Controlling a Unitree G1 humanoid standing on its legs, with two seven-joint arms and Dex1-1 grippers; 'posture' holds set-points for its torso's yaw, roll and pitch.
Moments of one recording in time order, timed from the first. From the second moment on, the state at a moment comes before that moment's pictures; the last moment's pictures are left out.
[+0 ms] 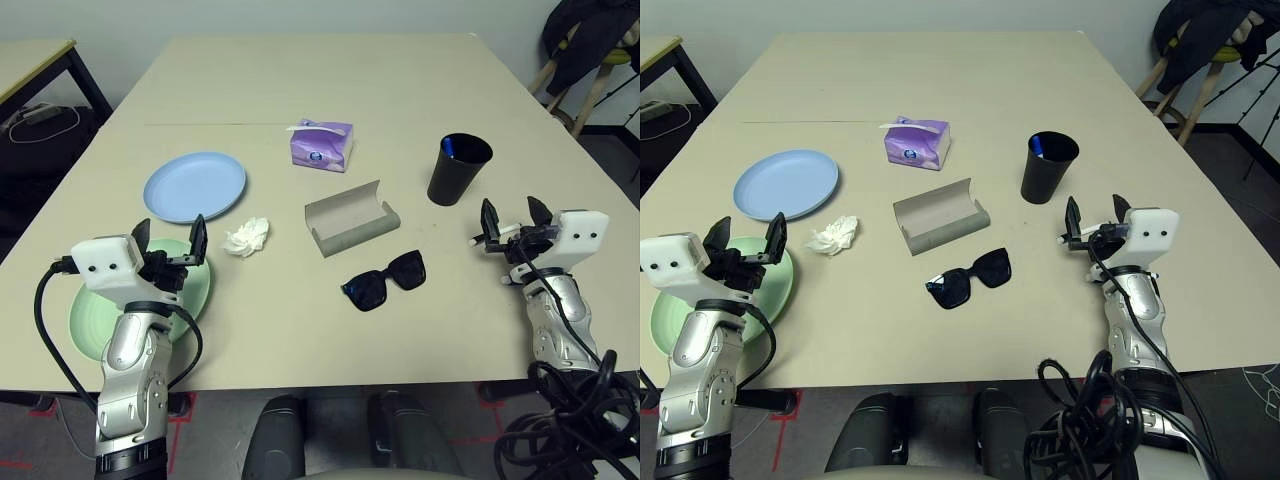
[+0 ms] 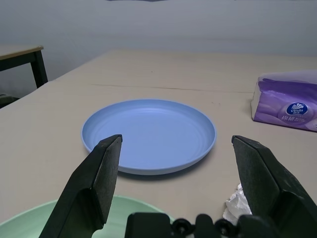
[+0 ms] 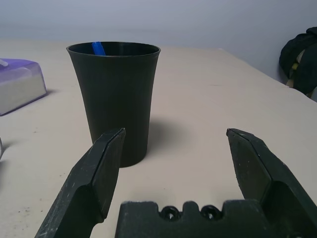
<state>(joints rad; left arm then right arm) 0.04 0.24 0.34 -0.26 -0.28 0.08 -0.17 -0.26 -0.29 -0.25 0.39 0.25 -0.31 0.27</state>
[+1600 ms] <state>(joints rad) 0.01 0.27 0.34 -0.27 -0.30 0.12 -0.17 -0.17 -0.48 -0.09 0.11 0.54 -0.05 1.28</state>
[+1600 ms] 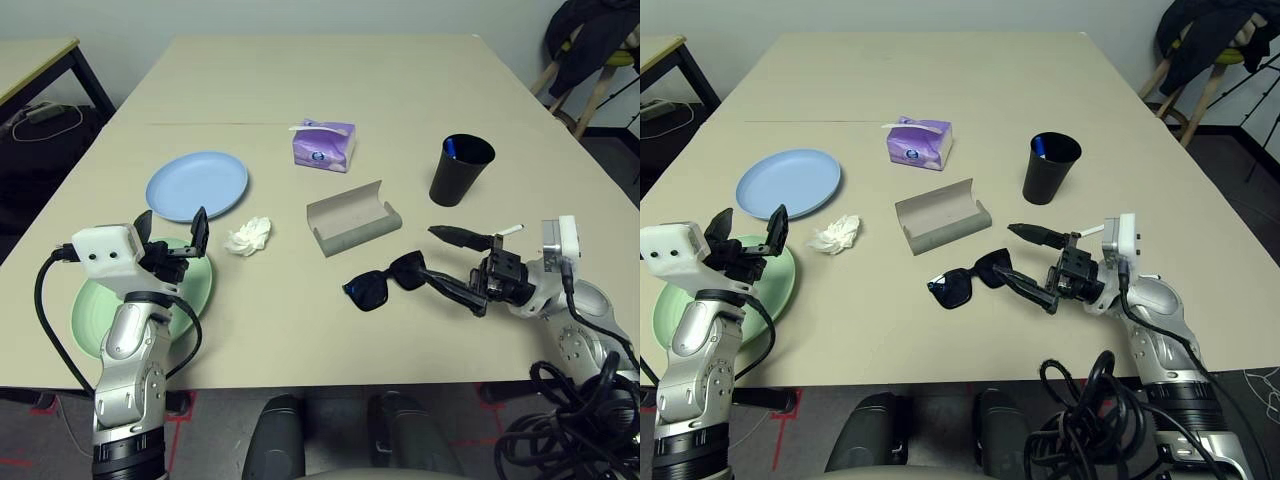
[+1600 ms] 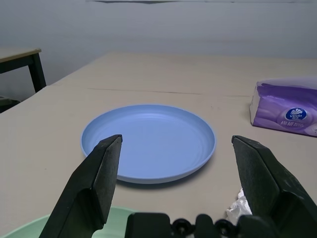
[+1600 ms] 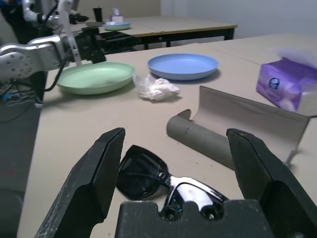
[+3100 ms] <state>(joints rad) -0.07 0.54 0.68 -0.30 -0.57 0.76 -0.15 -0.23 -0.50 -0.05 0.23 0.52 -0.15 1.46</state>
